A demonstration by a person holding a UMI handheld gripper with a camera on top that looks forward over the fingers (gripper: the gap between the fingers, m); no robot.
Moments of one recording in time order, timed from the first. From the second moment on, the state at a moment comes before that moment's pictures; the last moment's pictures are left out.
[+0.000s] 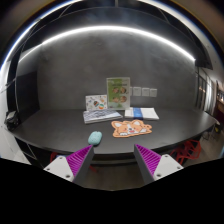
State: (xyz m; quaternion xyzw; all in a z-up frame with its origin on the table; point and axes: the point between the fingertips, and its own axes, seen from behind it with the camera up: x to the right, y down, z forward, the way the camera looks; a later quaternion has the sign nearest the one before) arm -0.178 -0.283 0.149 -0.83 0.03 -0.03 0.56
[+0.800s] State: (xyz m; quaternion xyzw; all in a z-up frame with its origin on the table) arm -0.281 -0.042 -0.006 -0.83 -0.02 0.04 0.55
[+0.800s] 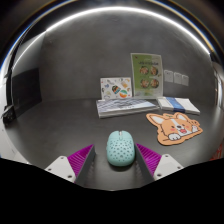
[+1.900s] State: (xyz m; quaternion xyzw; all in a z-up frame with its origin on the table) arm -0.034 0.049 0.029 -0.86 0.00 -0.02 0.52
